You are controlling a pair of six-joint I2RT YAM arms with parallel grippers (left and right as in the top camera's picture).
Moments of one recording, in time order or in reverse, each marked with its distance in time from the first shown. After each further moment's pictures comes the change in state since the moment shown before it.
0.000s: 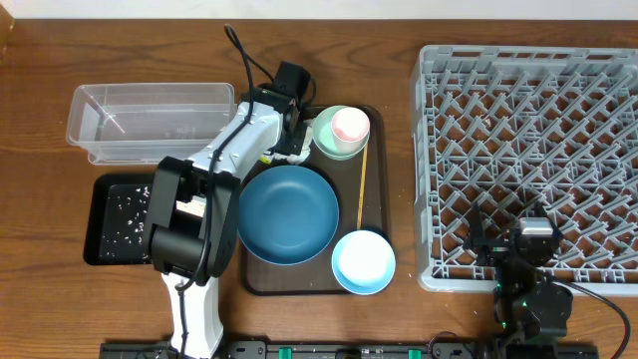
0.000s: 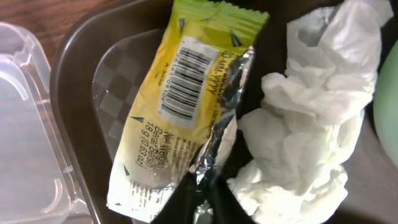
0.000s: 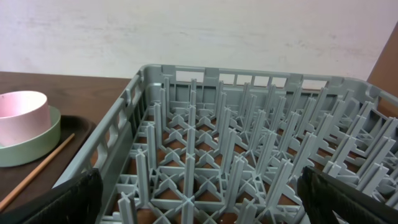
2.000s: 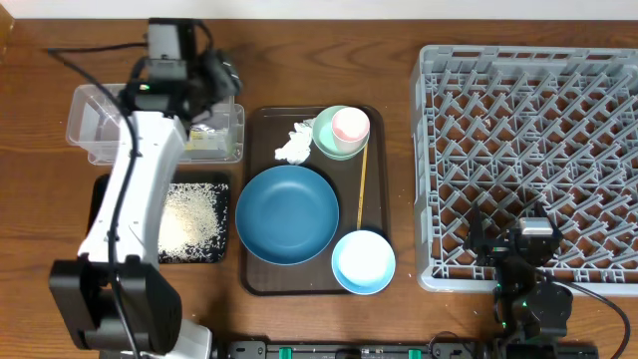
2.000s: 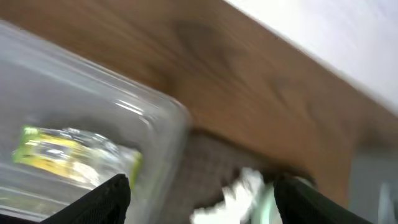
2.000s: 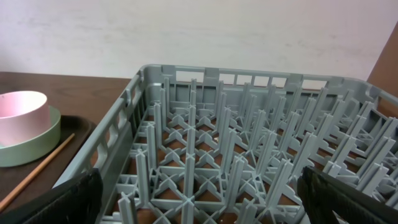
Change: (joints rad) left arm 0.261 -0.399 0.000 0.056 0.225 -0.405; right arm 0.000 0.000 0.000 0.000 0.000 0.000
